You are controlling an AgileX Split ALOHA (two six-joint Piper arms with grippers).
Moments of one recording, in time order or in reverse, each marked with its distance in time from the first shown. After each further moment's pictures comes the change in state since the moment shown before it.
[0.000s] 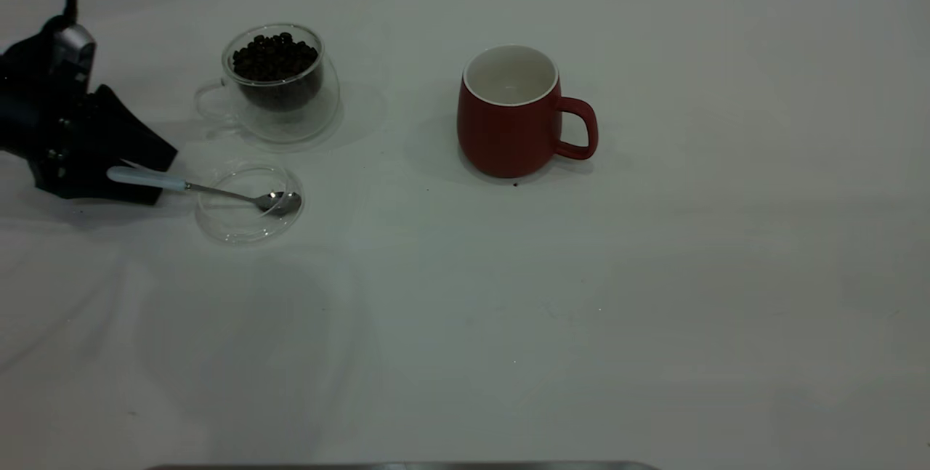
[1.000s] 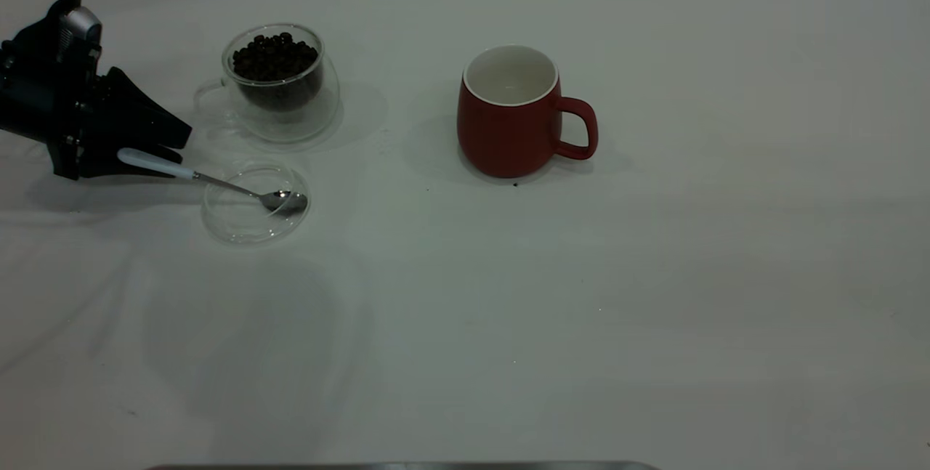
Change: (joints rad) left arm -0.010 0.000 0.000 -0.100 0.000 -0.003; right arm 0.000 0.000 0.000 0.000 0.000 0.000
